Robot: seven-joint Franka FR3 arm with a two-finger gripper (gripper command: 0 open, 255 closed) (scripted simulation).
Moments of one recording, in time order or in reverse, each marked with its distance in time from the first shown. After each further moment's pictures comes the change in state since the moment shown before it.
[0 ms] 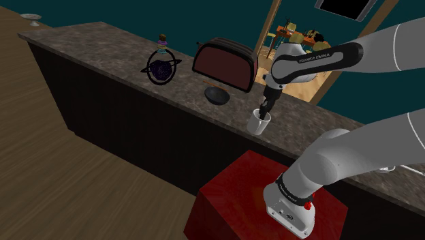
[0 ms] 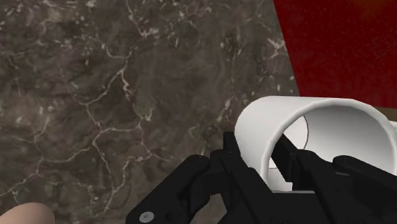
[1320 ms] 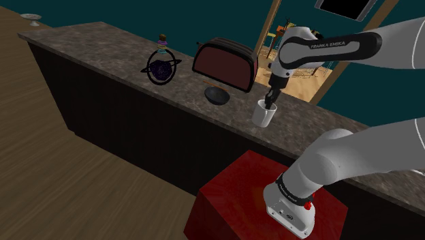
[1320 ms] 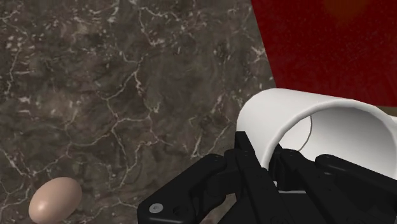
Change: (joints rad) arm -0.001 -0.088 0.036 0.091 0.014 -0.178 0.006
